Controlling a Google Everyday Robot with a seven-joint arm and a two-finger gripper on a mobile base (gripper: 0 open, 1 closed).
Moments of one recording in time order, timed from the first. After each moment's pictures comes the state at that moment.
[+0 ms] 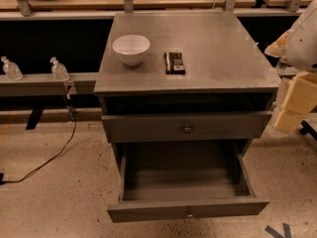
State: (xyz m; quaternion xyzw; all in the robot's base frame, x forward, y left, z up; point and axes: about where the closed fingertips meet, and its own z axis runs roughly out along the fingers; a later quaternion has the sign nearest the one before) arm 0.438 -0.216 0.977 -0.60 0.78 -0.04 0.16
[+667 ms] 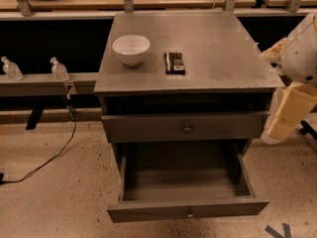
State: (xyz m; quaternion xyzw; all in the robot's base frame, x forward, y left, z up) arm 0.441 -0.211 0.962 -0.61 0.77 -0.03 0.19
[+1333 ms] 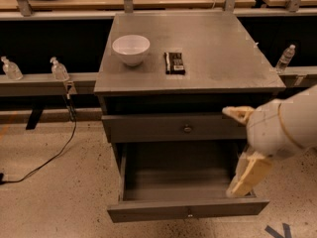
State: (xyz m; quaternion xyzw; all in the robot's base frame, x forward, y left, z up) arm 0.409 -0.160 0.844 -0.64 0.71 0.07 0.28
